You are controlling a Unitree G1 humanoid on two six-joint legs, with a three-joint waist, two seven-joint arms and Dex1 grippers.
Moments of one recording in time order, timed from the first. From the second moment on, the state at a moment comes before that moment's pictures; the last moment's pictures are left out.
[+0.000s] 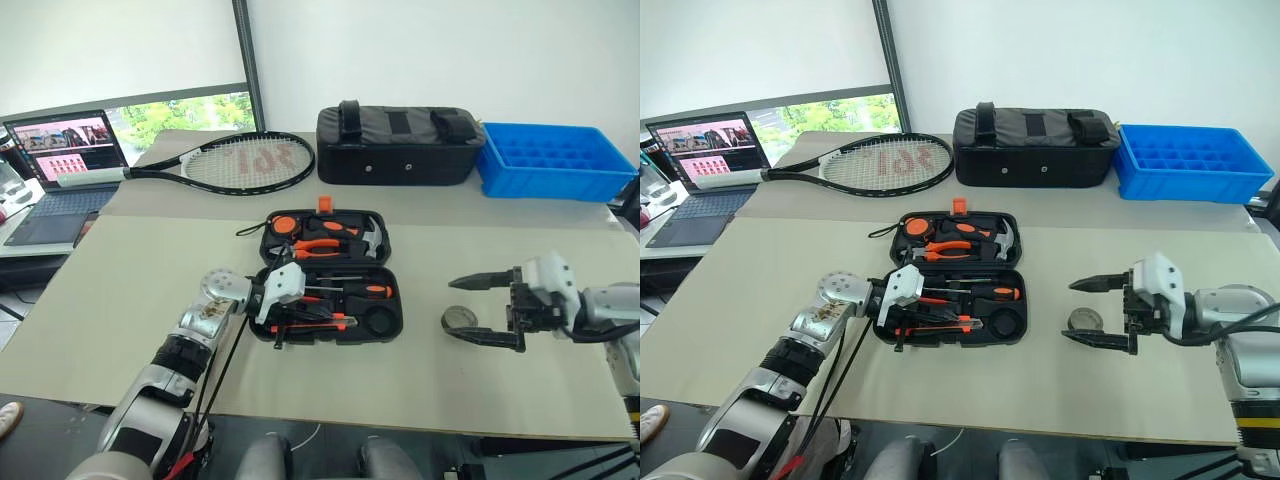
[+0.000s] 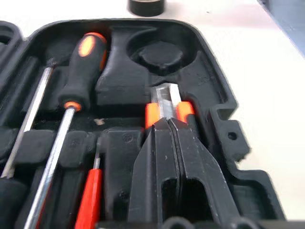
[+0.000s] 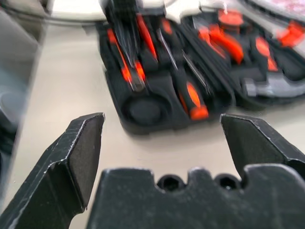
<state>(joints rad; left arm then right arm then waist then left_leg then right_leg) -0.56 0.43 -0.26 0.33 -0.19 0.06 -1.33 -0.17 -0.92 -0.13 0.02 0.35 0.14 1.37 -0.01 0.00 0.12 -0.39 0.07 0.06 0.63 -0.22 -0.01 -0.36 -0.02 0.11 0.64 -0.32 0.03</state>
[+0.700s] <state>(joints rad) -0.59 0.94 -0.05 -0.31 -0.49 0.55 -1.41 -0.19 -0.97 0.03 0.05 0.13 0.12 1.28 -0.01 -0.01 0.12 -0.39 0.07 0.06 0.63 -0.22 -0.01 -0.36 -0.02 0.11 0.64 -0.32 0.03</state>
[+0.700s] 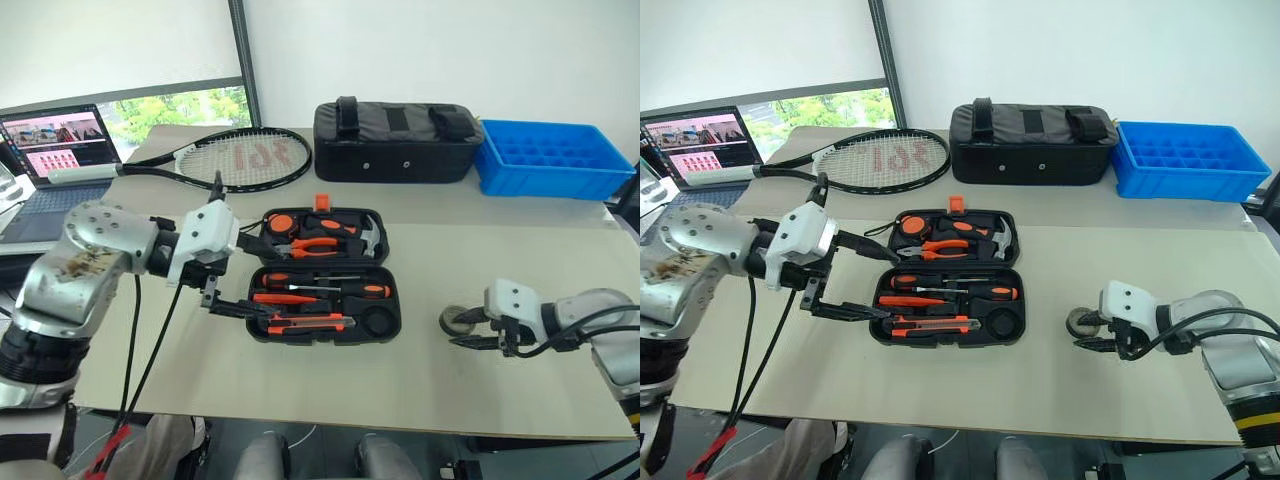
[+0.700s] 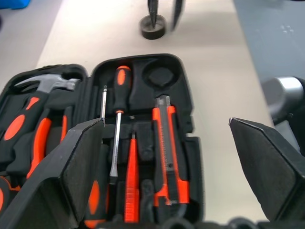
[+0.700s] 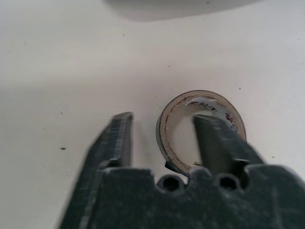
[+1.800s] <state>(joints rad) -0.24 1.07 0.29 -0.54 -0.74 0.77 -1.17 -0.54 -0.81 0.39 -0.21 0.14 0.31 1.40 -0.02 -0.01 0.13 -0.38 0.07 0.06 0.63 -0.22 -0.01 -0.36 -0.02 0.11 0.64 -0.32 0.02</state>
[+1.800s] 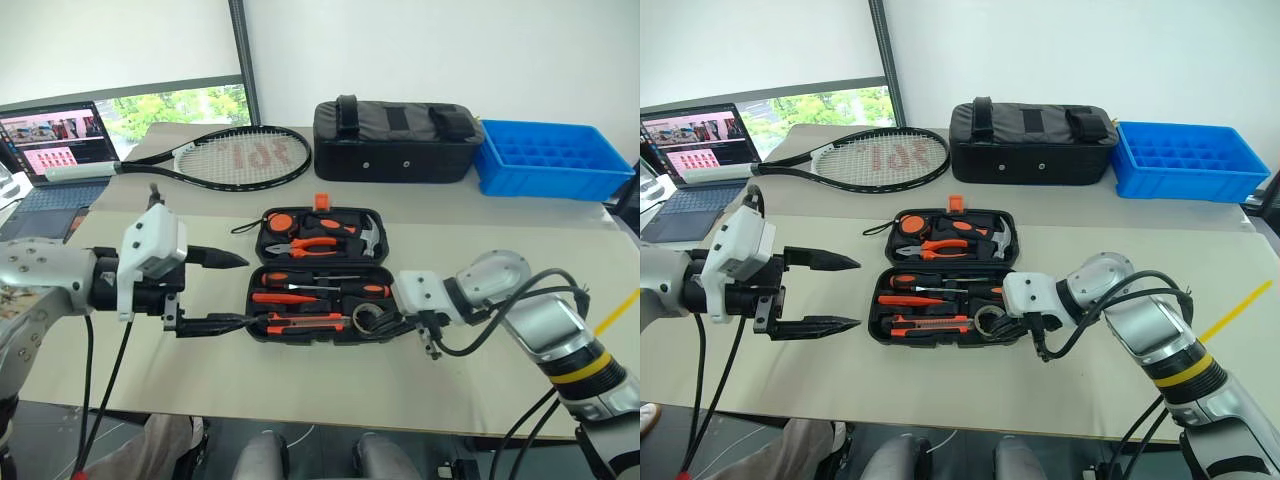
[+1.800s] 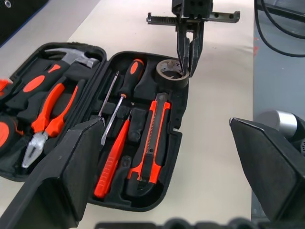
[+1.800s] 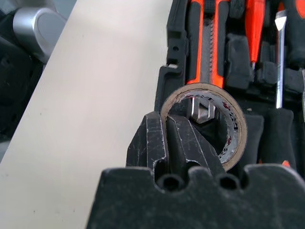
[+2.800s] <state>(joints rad) -0.19 1.07 0.29 -0.51 -0.73 0.73 -1.15 -0.59 -0.68 0.40 -0.36 0.17 0.44 1.30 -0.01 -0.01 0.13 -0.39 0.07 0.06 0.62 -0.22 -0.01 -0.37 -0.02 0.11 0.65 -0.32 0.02</state>
